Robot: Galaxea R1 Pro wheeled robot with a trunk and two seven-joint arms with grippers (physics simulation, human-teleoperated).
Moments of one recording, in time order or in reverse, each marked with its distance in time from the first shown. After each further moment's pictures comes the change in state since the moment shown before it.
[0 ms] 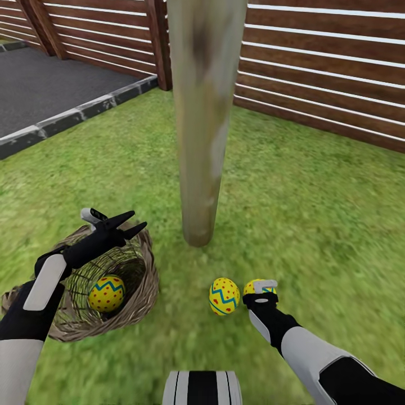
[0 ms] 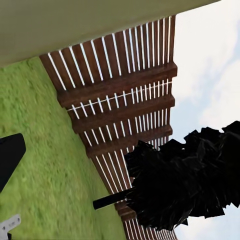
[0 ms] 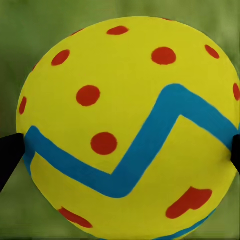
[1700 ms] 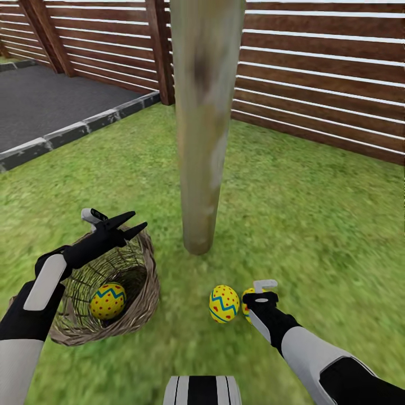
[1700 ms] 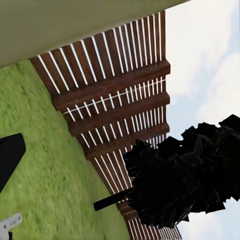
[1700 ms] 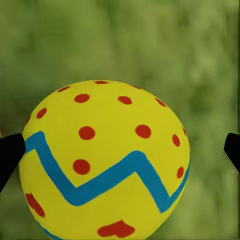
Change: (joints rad) left arm 0.000 0.000 -0.002 0.000 0.000 0.001 0.003; right arm 0.001 -0.001 -0.001 -0.005 0.000 -0.001 0.000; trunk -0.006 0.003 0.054
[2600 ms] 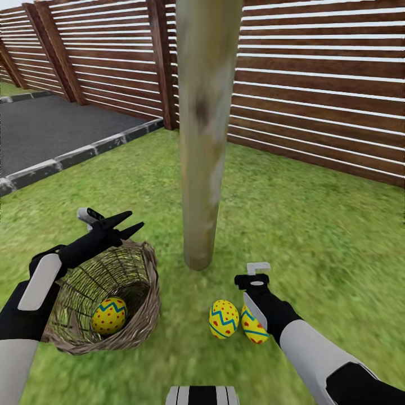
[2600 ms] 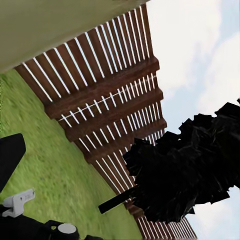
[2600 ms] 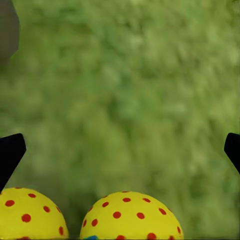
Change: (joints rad) left arm 0.000 0.022 0.009 -0.007 0.000 0.012 0.004; right arm 0.011 -0.007 -0.005 -0.256 -0.010 0.107 0.005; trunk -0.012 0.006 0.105
